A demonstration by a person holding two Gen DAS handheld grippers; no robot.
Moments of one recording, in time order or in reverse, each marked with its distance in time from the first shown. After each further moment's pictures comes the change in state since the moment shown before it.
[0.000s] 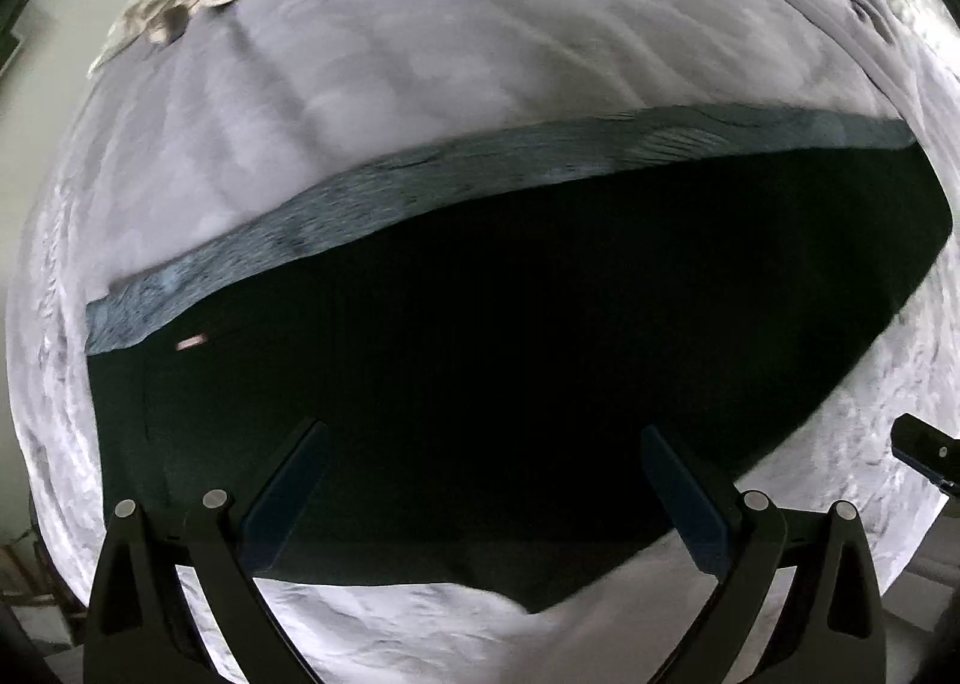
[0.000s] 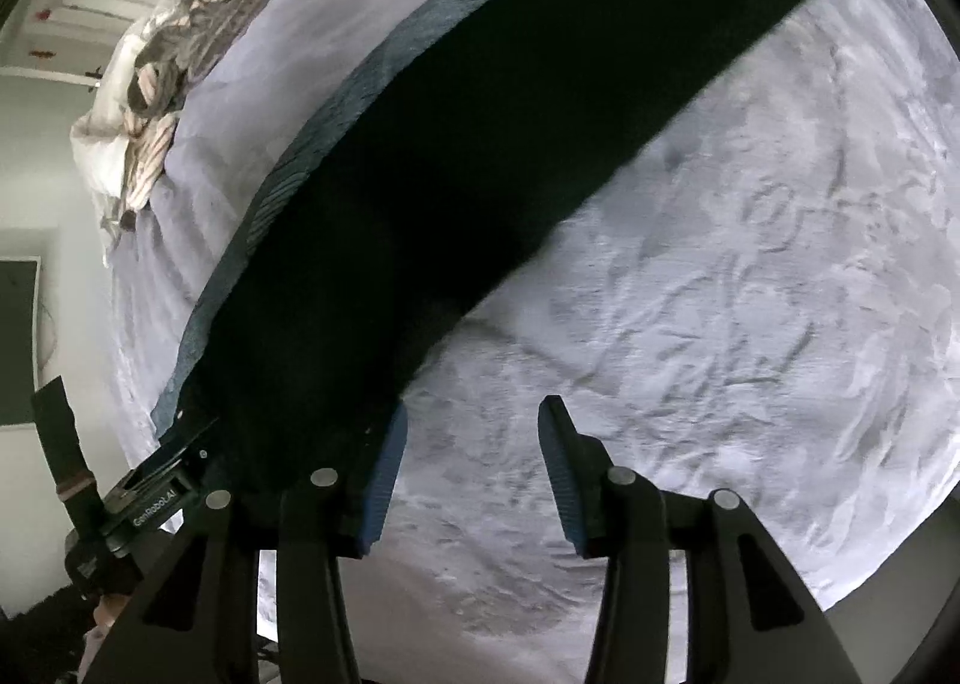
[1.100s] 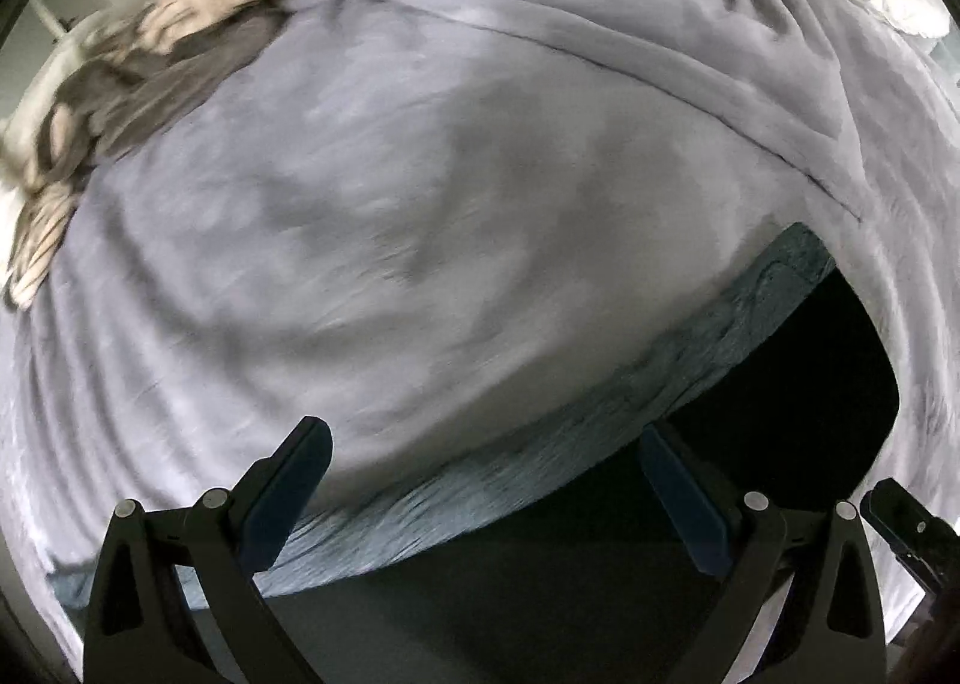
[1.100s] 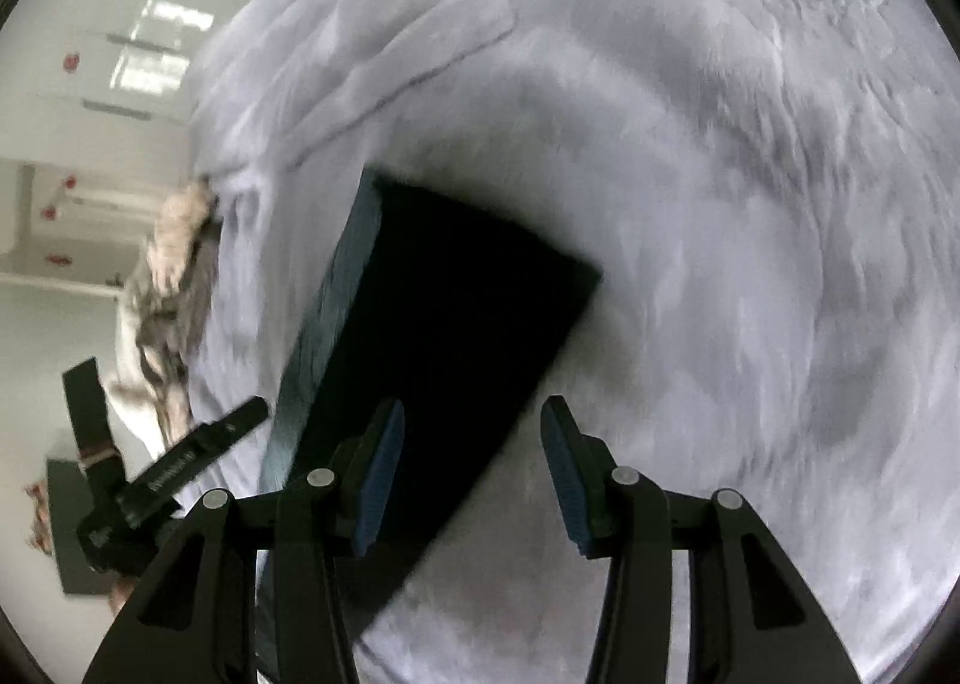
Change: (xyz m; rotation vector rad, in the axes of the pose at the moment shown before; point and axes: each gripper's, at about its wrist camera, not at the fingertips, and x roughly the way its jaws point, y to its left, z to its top) left arm 0.019 -0.273 0.195 0.206 -0.108 -0.049; right arm -0.070 -0.188 0.176 0.278 -0.297 0.183
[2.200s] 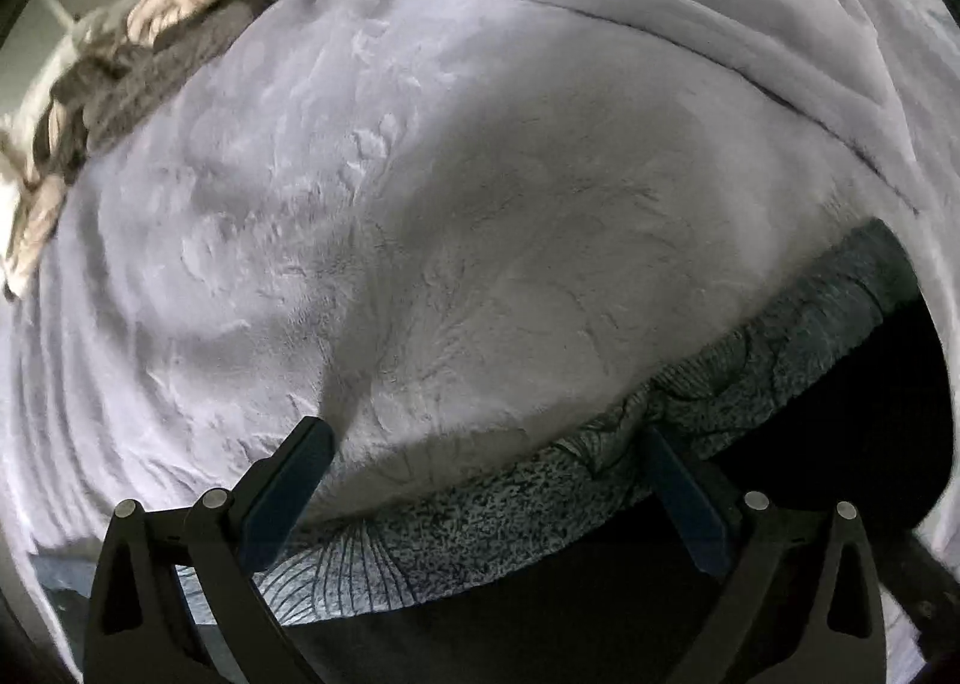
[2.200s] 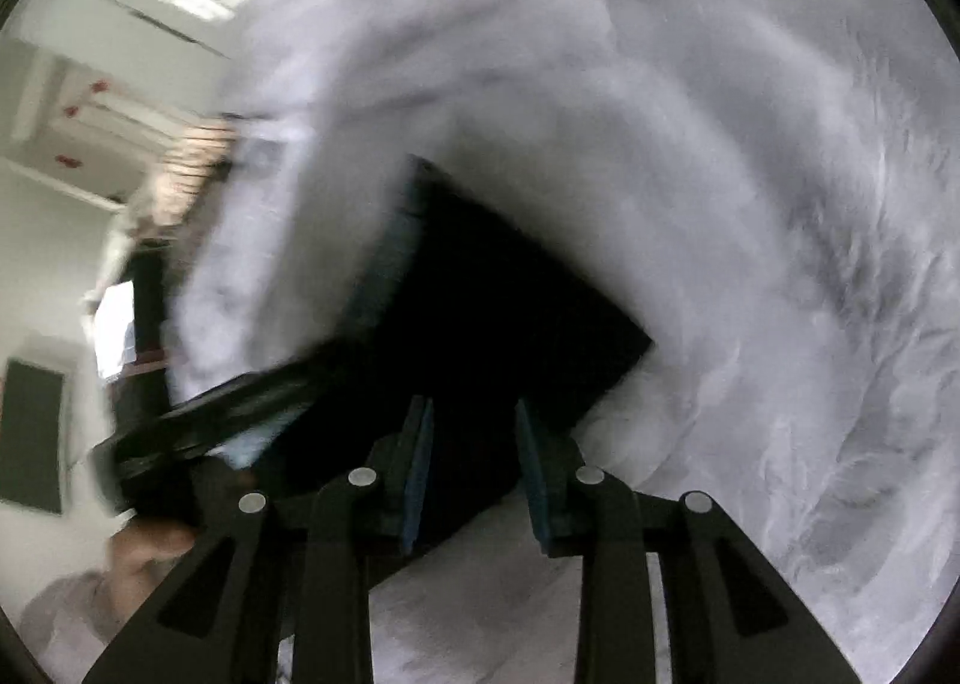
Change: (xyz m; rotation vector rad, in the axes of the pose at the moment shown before) left arm 0.034 -0.031 -0.017 -0.050 -0.007 0.069; right arm 0.030 0.027 0.007 -0.226 0.032 -0.086
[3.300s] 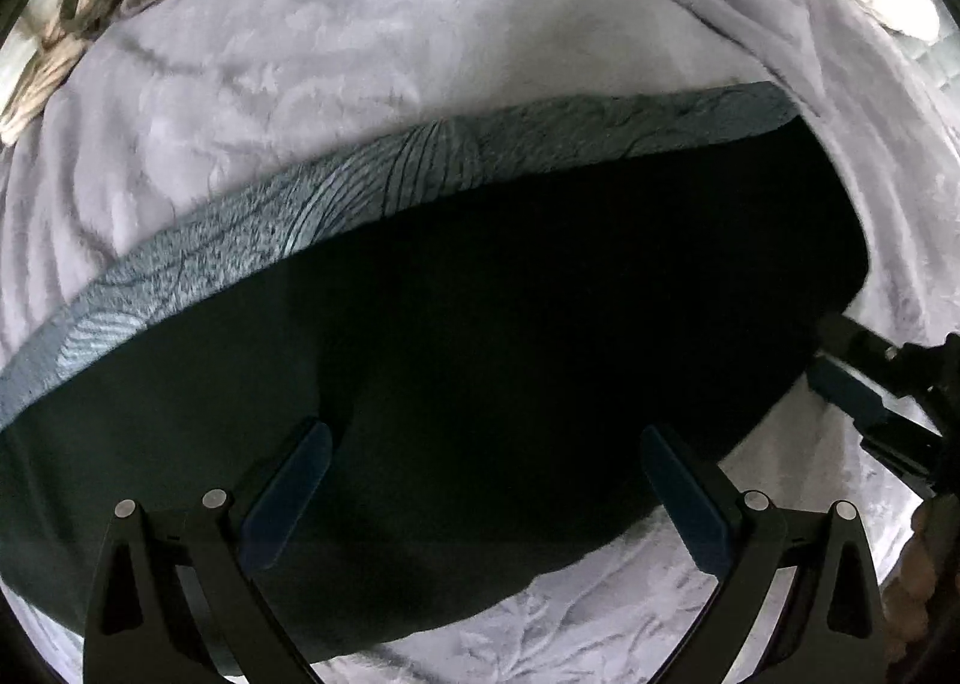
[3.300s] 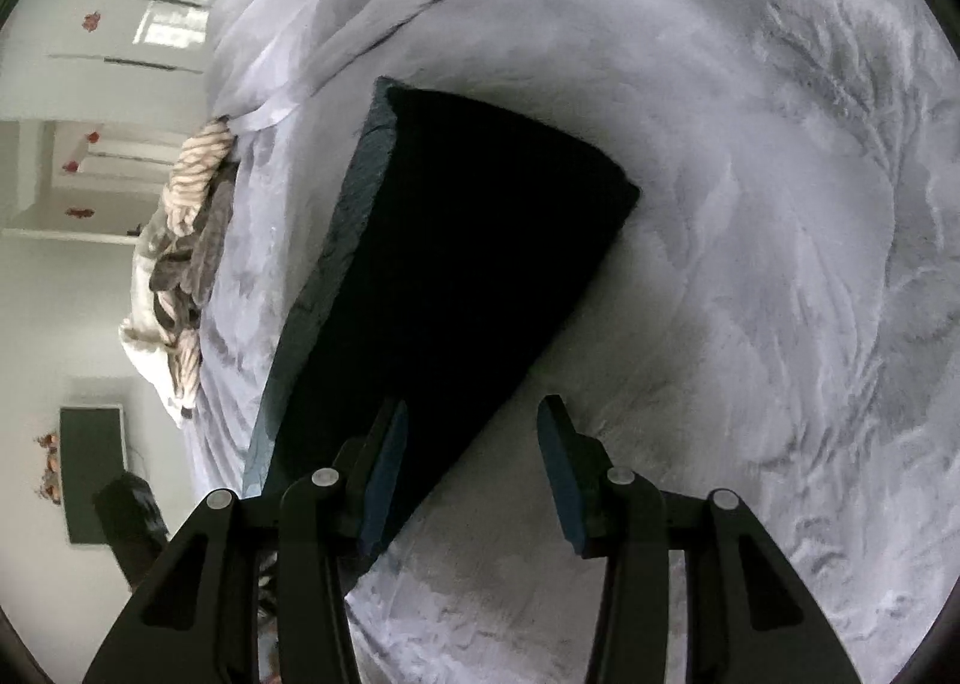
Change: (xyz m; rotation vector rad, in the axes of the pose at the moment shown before) left arm -0.037 0.040 -0.117 -0.094 0.073 -0.175; right arm 0.003 -0.022 -0.033 0.159 0.083 0.163
